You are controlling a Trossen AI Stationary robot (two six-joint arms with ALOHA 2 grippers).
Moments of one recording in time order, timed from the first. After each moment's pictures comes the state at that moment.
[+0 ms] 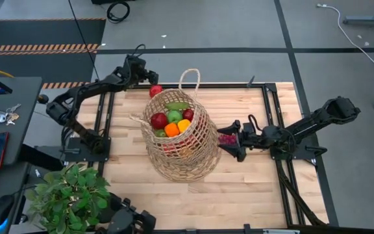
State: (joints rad) left arm 0.92 1.56 0.96 0.00 -0.10 -0.23; right arm 0.24 1.09 0.23 1.02 0.32 0.34
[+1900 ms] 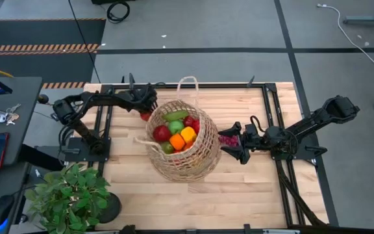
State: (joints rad) left arm 0.66 1.63 0.81 -0.31 -0.05 -0.18; right arm 0.29 1.09 0.23 1.09 0.32 0.34
